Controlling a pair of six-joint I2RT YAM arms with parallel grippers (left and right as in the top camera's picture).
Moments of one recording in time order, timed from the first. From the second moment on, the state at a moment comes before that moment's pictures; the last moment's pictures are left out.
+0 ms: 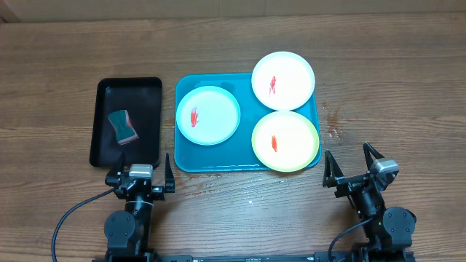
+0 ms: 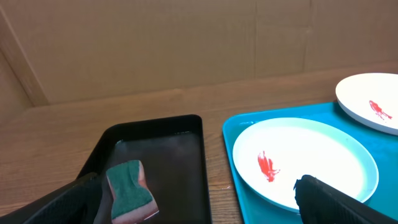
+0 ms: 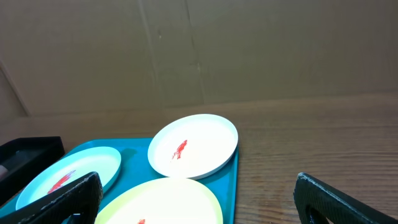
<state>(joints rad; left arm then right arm) -0.02 0.02 0.01 -0.08 -0.01 0.11 0.01 0.01 0.02 -0.01 -0.23 0.18</state>
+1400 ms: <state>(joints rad) -0.02 0.27 0.63 -0.45 0.07 0.05 0.01 0.15 0.40 -0.07 -0.25 0.18</state>
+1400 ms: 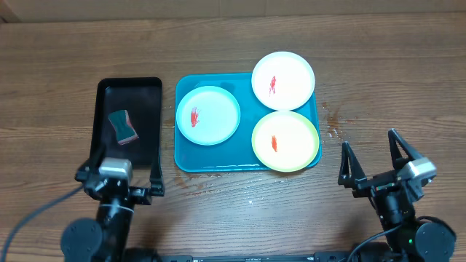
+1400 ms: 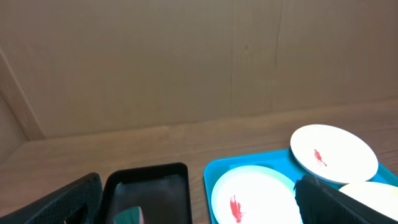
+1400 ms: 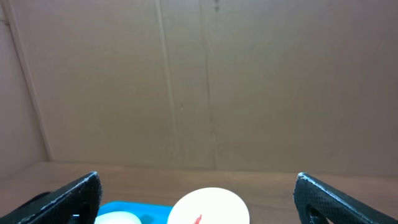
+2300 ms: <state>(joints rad) -0.02 1.23 1.71 -1.40 0.25 0.04 0.01 0.98 1.22 -0.80 -0.53 0.18</state>
